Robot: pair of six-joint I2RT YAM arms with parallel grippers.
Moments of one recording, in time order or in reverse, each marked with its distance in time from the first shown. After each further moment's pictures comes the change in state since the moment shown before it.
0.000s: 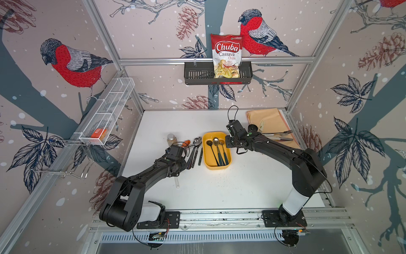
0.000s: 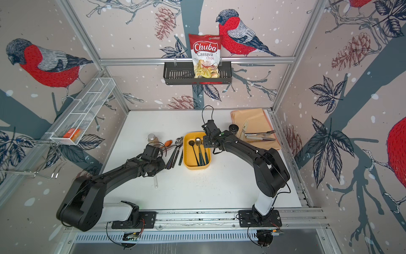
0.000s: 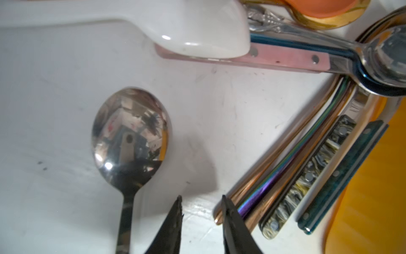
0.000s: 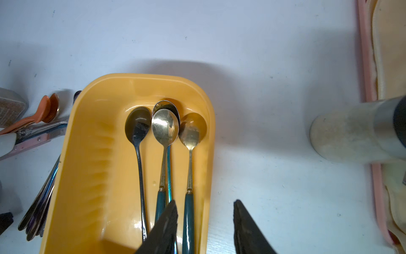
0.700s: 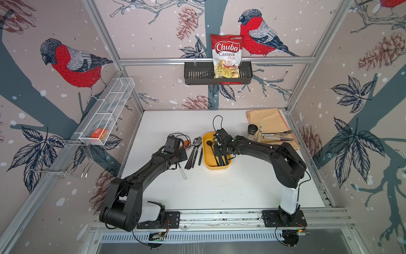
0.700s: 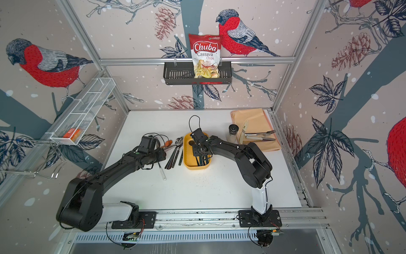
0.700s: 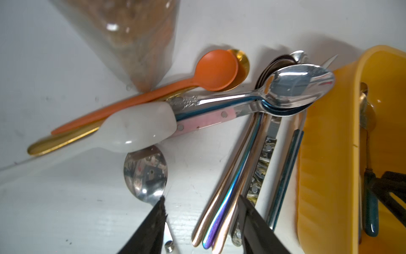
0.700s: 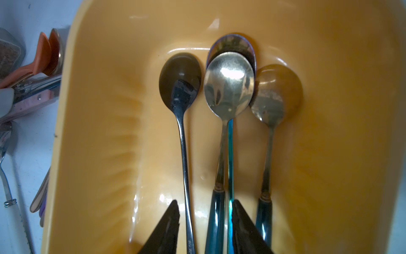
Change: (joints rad) left arm 0.054 0.014 0.121 0.018 0.042 0.298; right arm 0.124 0.210 0.071 0.045 -0.109 0.094
